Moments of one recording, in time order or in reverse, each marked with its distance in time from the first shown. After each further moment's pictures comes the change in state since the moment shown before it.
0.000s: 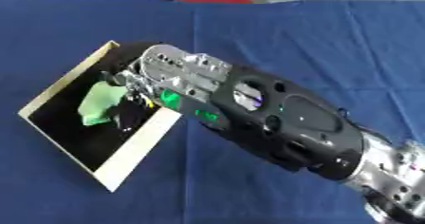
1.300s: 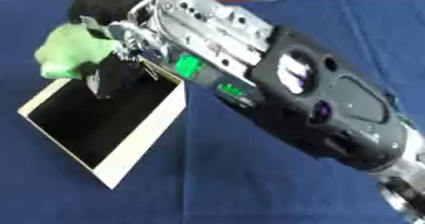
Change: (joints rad) left arm -0.001 0.000 -0.005 0.000 -0.002 0.004 -0.004; right arm -0.016 -0.110 -0.165 -0.378 0.052 0.009 -0.009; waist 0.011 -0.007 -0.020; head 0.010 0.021
